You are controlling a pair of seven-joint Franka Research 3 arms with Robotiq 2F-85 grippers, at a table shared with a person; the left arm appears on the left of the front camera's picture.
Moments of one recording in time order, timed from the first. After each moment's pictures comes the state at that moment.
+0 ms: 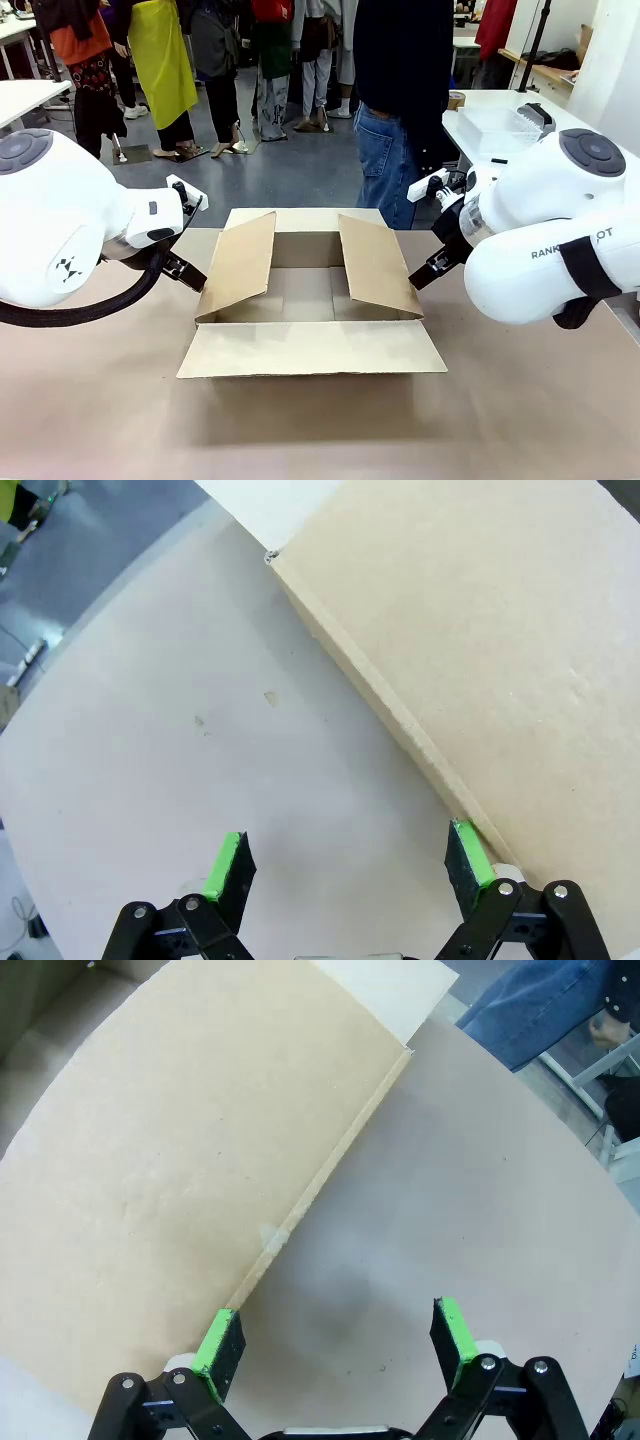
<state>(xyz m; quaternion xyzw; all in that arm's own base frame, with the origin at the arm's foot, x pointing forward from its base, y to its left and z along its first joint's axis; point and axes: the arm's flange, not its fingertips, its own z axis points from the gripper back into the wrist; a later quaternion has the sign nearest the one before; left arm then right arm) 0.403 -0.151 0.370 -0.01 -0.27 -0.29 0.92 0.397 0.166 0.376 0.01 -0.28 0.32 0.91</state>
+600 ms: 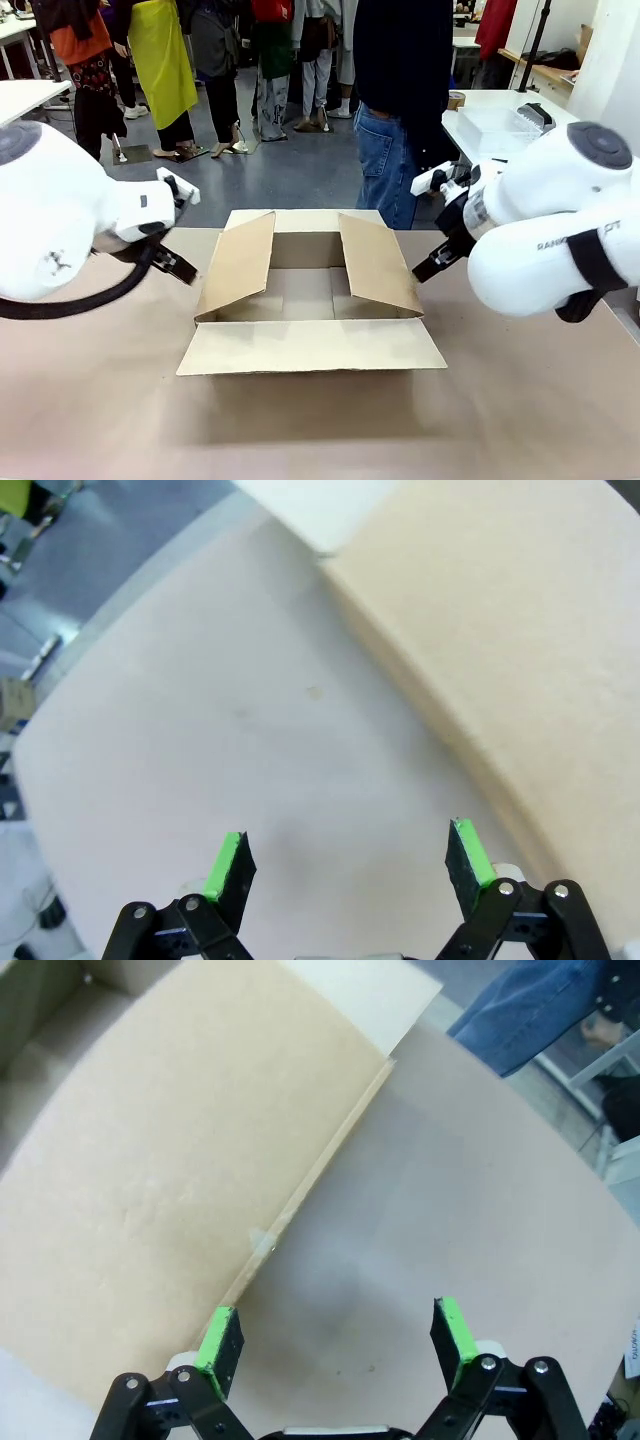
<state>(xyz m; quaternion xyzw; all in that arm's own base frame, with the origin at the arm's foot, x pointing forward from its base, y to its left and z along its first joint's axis) 0.409 -0.125 0.390 0.01 -0.28 -0.28 0.92 0.399 0.157 0.396 0.02 -0.29 0.31 0.91</state>
